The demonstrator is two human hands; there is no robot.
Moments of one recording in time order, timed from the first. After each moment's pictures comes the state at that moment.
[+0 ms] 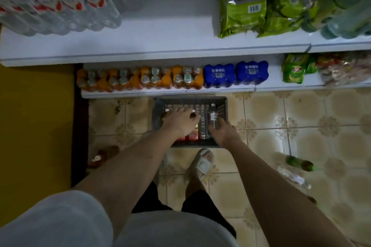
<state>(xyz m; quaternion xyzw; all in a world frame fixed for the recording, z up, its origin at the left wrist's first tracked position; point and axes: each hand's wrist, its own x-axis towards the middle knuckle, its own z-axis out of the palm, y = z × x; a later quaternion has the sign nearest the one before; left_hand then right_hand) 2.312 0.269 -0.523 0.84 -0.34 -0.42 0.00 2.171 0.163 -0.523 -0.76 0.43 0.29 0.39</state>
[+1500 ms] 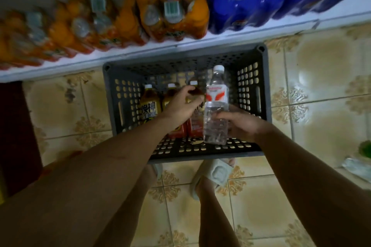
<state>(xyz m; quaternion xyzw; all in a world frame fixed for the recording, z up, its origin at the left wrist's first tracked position) 2.316 0.247 -0.925 0.79 -0.17 -0.54 0.23 2.151 0.126 -0.941 -0.30 0.46 0.24 0.81</state>
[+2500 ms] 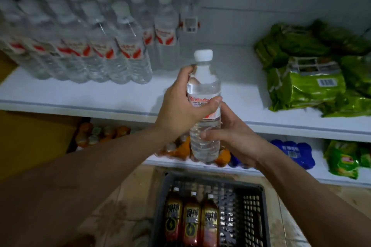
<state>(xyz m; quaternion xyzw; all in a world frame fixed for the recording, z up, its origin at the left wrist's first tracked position) 2.524 0.220 -0.522 0.73 -0.34 -0.10 0.58 2.407 0.104 -0.537 -0.63 0.18 0.05 0.76</state>
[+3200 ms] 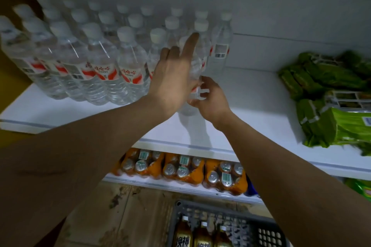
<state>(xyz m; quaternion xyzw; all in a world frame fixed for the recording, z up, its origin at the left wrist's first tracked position) 2.676 0.227 -0.485 0.89 -0.37 0.14 0.22 2.613 0.127 -0.544 -0.77 0.26 -0.13 0.57</state>
